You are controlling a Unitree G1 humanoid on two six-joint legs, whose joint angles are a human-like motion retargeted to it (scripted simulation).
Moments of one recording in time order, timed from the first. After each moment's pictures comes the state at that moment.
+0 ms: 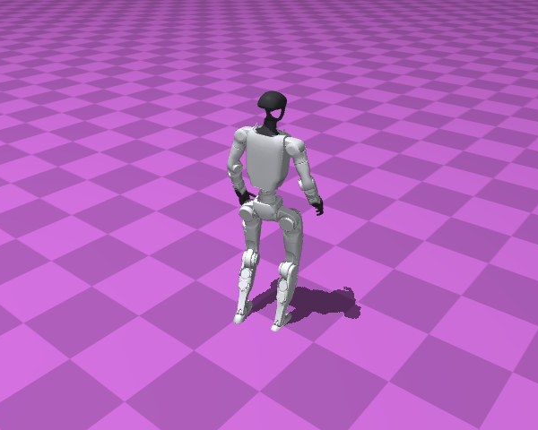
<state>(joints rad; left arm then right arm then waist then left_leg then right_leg) 0.08 0.29 -0.49 1.00 -0.47 -0.09 -0.03 -0.03 -0.42 0.56 0.80 0.17 -0.19 -0.16 -0.08 0.05 0.13 0.08 0.05 0.15 0.59 -0.64 0.11 0.11 -0.05 -0.14 0.41 -0.51 0.03</state>
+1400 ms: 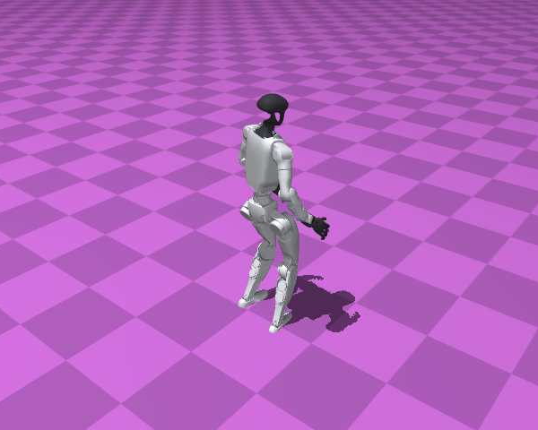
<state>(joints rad) -0.05 0.33 -0.60 0.75 -0.19 -0.24 0.10 0.08 -0.52 0.39 0.77 0.14 -0.26 -0.23 -0.23 0.11 0.14 -0.30 -0.03 -0.10 0.87 -0.65 0.07 -0.14 0.07 0.17 0.63 -0.55 0.05</state>
